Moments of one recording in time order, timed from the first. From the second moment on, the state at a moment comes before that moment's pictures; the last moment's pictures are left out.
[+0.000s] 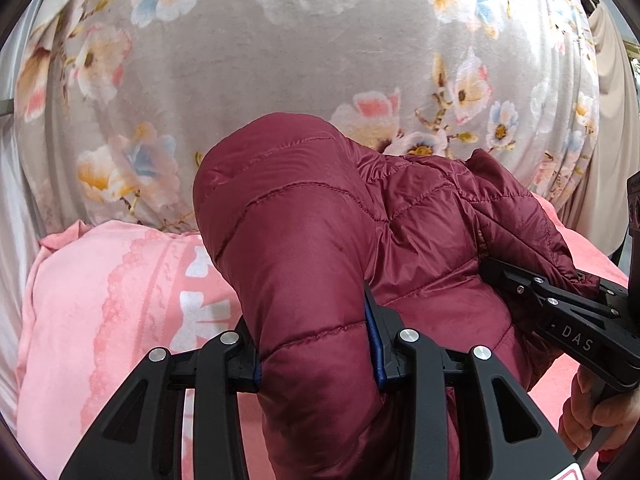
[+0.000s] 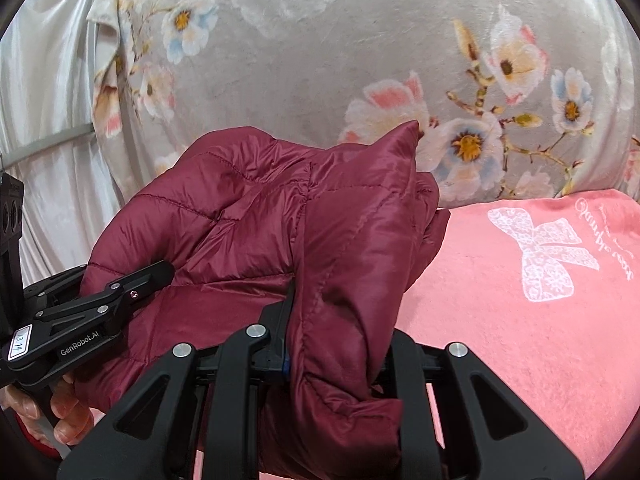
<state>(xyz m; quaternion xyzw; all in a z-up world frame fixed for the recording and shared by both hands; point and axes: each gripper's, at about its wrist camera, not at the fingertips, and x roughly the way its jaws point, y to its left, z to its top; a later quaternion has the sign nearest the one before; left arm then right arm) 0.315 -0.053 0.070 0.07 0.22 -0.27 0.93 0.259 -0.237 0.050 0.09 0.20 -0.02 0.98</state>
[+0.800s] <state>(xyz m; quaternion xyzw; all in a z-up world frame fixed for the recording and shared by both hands) 0.373 -0.041 -0.029 0.05 0.27 -0.27 0.92 0.327 -0.238 -0.047 0.10 0.28 -0.01 0.95</state>
